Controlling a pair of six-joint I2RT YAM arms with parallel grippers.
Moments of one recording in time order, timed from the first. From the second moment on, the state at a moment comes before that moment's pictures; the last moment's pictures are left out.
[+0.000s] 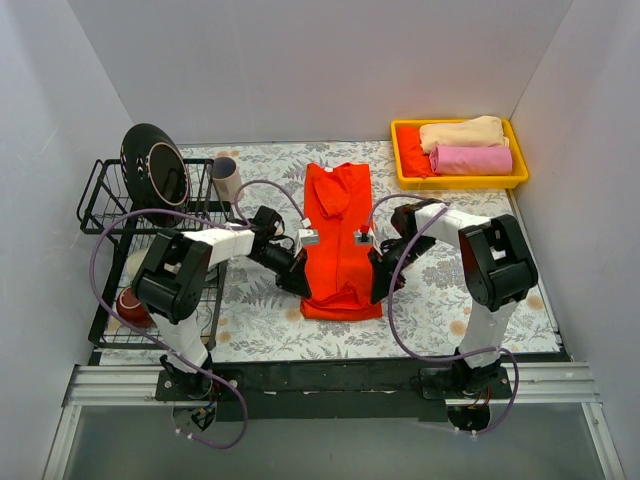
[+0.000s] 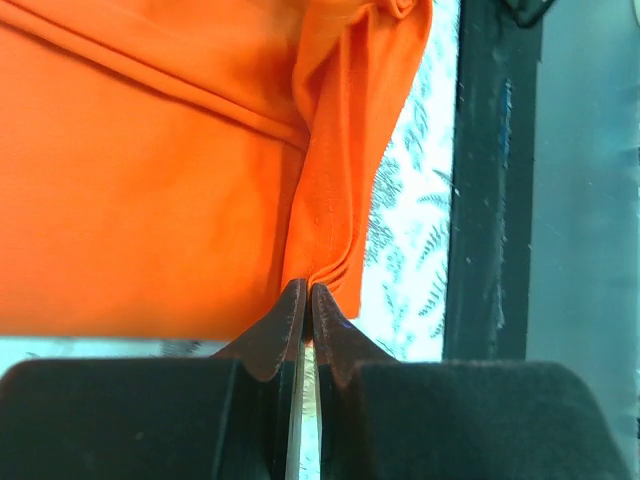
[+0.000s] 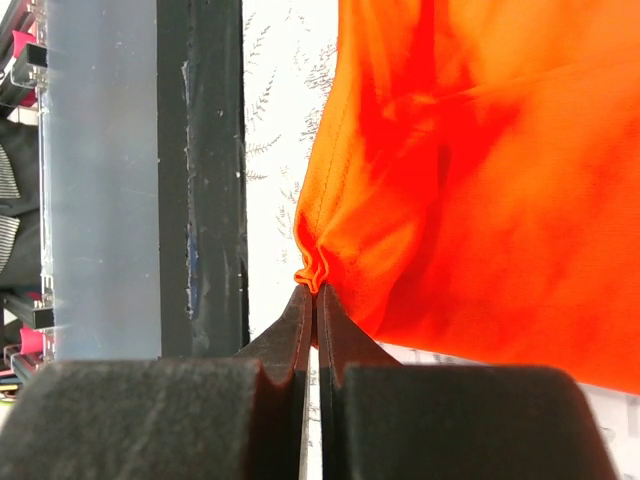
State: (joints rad) left arm -0.44 1.79 0.98 -0.55 1.06 0.56; right arm 0.39 1.85 1.13 -1.15 -1.04 -1.04
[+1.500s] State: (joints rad) left arm -0.43 1.60 1.07 -0.39 0.77 0.29; right arm 0.25 1.74 1.29 -1.00 -1.00 -1.02
